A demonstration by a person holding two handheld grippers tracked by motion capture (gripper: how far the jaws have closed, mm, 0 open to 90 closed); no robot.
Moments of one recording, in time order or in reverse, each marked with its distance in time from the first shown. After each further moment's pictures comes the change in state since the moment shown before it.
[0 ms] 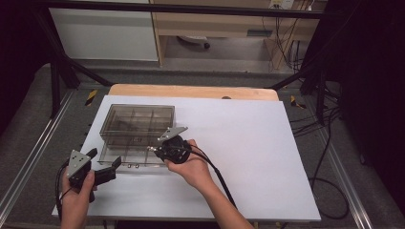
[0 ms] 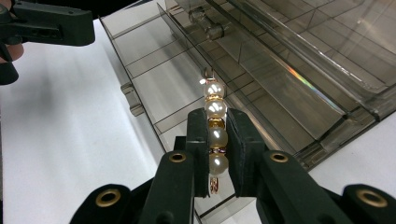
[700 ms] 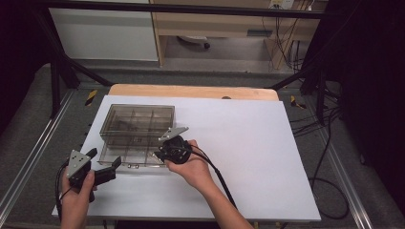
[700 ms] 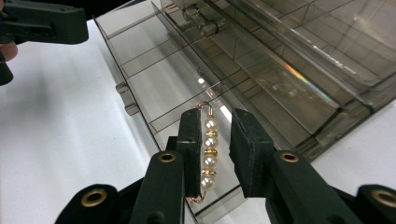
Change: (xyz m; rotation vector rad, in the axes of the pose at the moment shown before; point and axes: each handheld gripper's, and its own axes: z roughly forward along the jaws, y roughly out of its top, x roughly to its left) left arm 0.000 0.000 0.000 -0.002 0.002 0.003; right arm -0.001 -0.002 0.000 0.000 -0.011 0.015
